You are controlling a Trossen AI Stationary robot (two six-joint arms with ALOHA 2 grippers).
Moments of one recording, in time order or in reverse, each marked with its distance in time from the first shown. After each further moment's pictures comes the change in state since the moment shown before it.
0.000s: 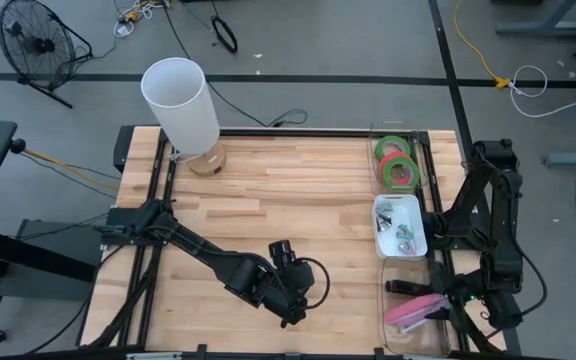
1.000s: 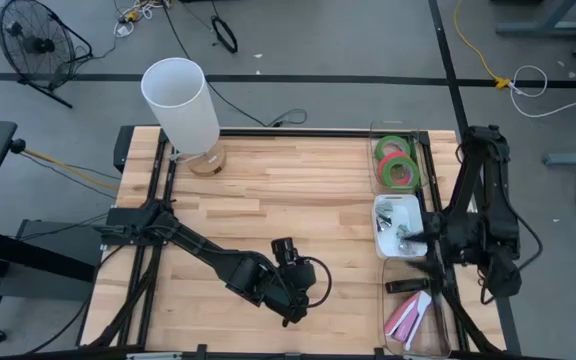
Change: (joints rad) left arm 0.005 0.000 0.000 0.019 -0.048 0.069; right arm -0.134 -0.344 0.001 -0.062 0.749 -0.467
